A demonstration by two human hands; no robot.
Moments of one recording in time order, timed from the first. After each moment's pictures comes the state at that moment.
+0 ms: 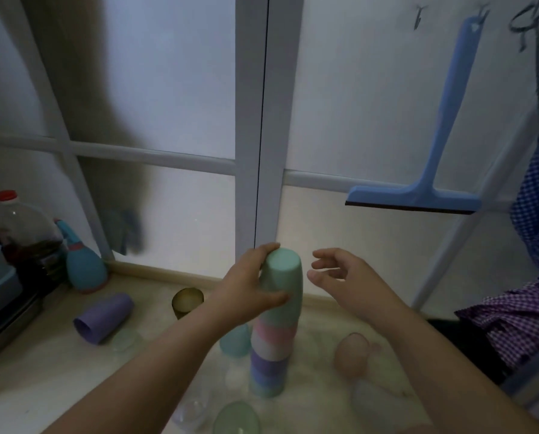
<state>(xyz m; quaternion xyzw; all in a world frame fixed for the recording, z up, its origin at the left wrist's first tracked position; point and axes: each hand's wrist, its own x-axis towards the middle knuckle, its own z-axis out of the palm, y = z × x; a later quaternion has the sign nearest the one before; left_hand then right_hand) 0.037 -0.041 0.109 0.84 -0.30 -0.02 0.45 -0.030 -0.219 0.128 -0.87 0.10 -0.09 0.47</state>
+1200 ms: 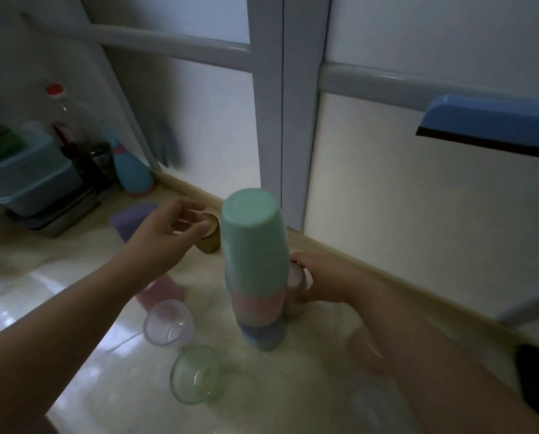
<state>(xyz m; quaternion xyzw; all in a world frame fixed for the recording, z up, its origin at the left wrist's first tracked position) 0.065 -0.013 0.043 0.87 0.00 0.04 0.50 0.107 -0.275 -0.053 -0.92 -0.21 0.22 0.24</state>
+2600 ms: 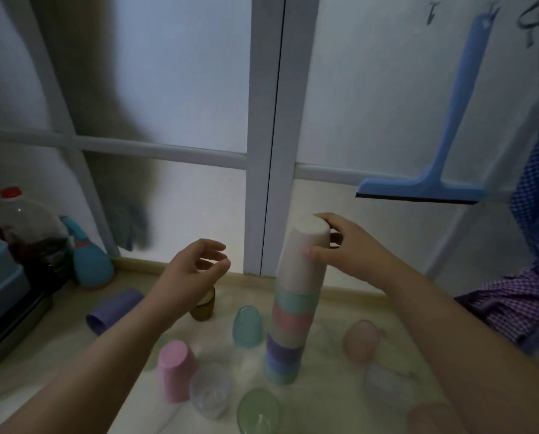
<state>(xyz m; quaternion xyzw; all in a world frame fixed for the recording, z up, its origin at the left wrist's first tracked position) 0.058 0.056 0.110 0.81 -0.18 -0.02 0.56 -0.006 -0.191 0.161 -0.89 0.03 -0.07 0.44</state>
